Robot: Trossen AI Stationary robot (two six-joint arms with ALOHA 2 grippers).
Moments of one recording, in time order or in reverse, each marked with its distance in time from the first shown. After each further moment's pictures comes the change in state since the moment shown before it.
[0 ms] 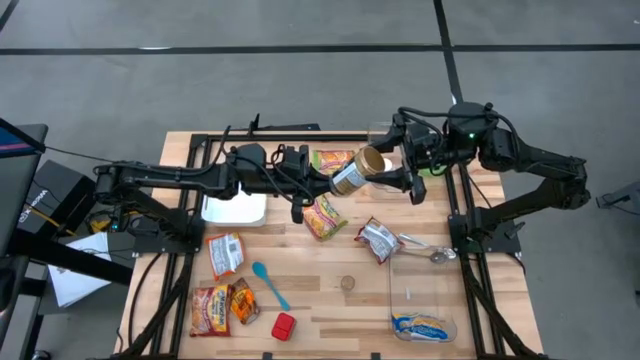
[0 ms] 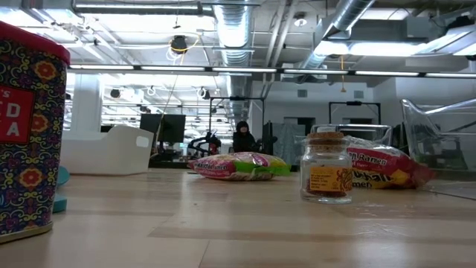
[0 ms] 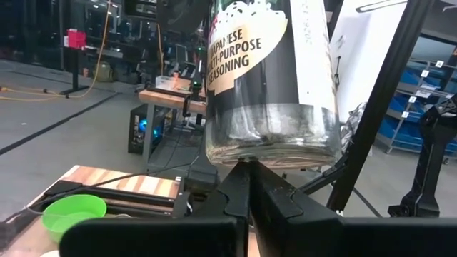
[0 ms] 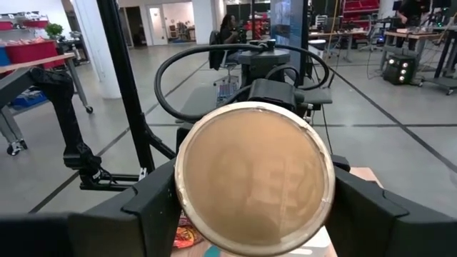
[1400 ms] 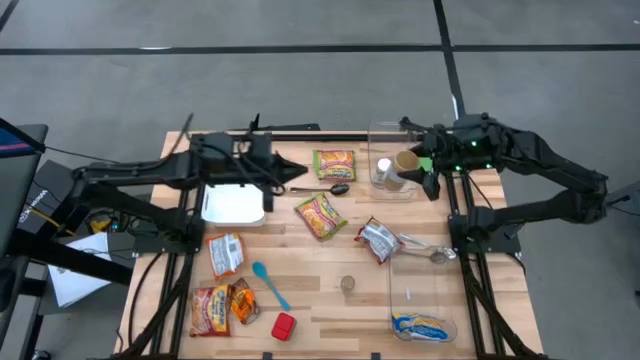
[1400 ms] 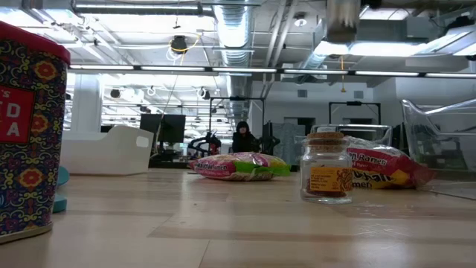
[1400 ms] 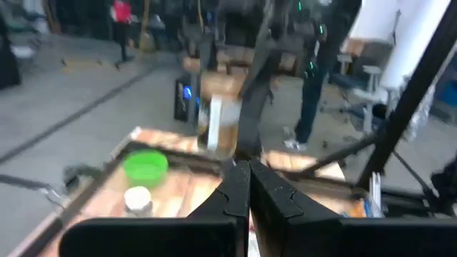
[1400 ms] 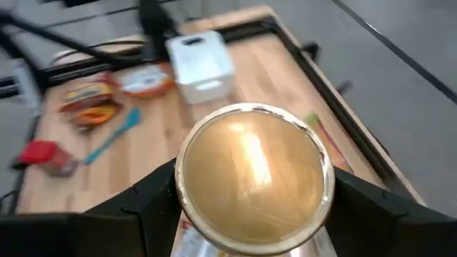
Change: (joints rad) left arm 0.018 -0.237 -0.001 -0.405 -0.099 0.059; right arm -0.179 -0.233 -0.164 -0.532 0.238 0.071
